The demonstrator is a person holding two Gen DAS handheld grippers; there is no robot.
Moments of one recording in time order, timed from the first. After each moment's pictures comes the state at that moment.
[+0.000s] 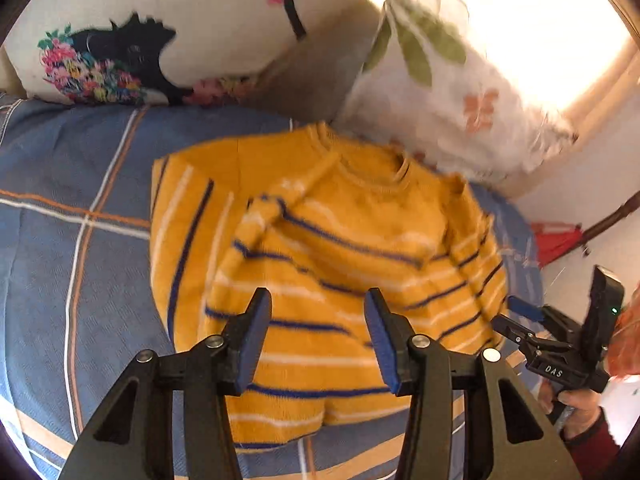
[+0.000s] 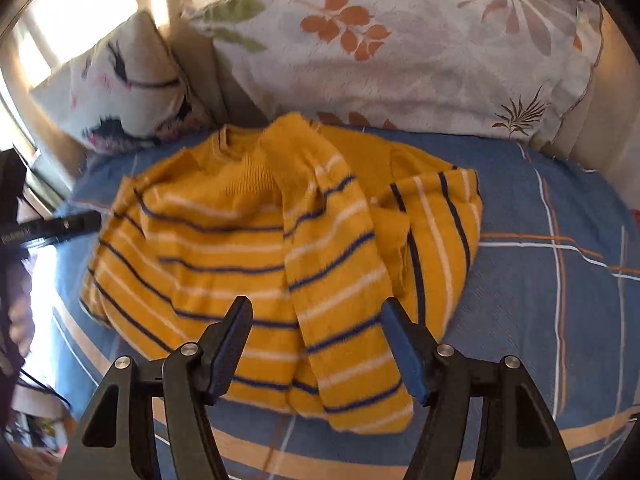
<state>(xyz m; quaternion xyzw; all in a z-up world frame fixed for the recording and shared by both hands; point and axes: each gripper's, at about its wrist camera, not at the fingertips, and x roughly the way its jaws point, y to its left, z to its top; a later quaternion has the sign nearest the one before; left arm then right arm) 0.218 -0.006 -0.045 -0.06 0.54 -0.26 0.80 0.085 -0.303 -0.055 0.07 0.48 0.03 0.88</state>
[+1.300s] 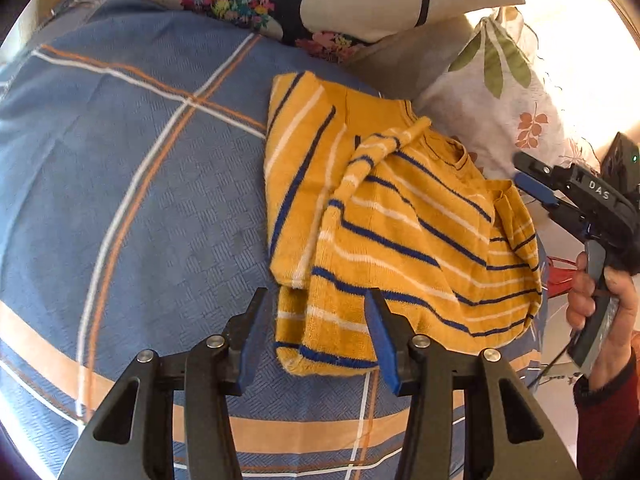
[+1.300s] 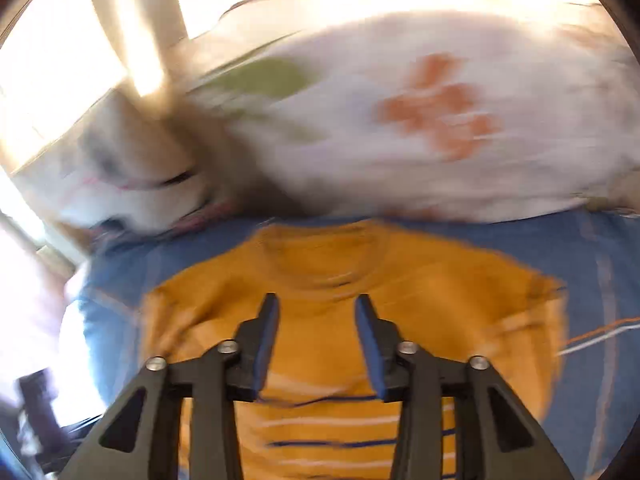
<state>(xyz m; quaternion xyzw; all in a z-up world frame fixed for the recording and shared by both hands) 0.186 0.077 -0.085 -0.16 0.56 -0.20 0.79 0.209 -0.266 -0.004 0.16 0.44 0.09 0.88</state>
